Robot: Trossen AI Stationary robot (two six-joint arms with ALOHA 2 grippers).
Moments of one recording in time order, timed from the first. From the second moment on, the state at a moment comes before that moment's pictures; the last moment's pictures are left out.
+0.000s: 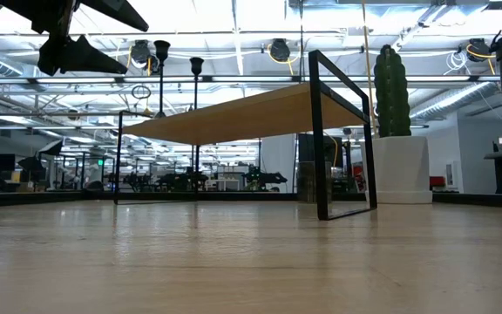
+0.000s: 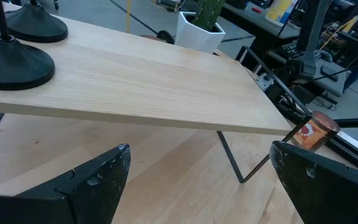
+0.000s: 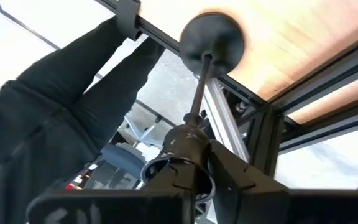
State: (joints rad) left arm -0.57 1.03 0.64 -0.22 -0.99 -0.96; right arm 1.04 1.08 0.75 -0.51 -0.28 2.19
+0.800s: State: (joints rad) left arm -0.57 1.03 0.64 -0.16 -0.99 -0.97; right arm 0.84 1.05 0.84 -0.44 0.02 1.80
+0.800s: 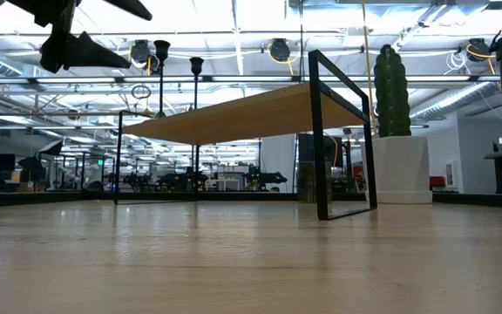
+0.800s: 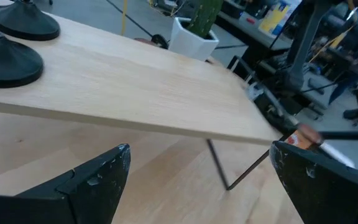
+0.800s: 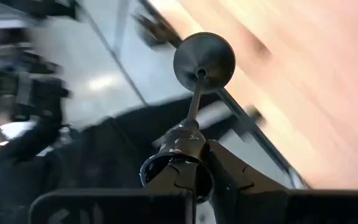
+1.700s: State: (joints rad) left arm -0.53 1.03 0.64 0.08 -0.99 -0.87; right arm 0.22 1.35 1.42 -0.75 -0.13 0.84
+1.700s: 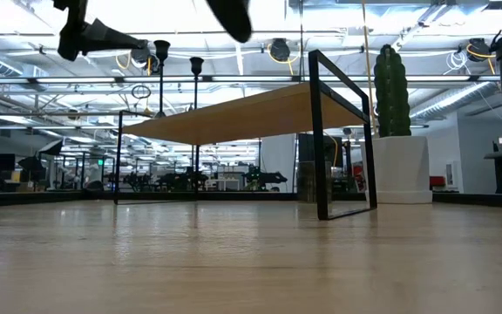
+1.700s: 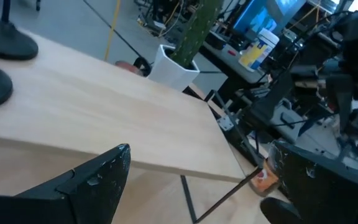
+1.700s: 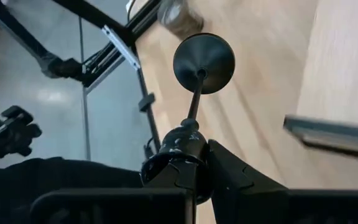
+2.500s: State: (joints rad) left arm -0.39 1.08 0.71 0.37 -0.82 -0.38; right arm -0.09 1.36 1.49 -0.77 -0.22 0.41
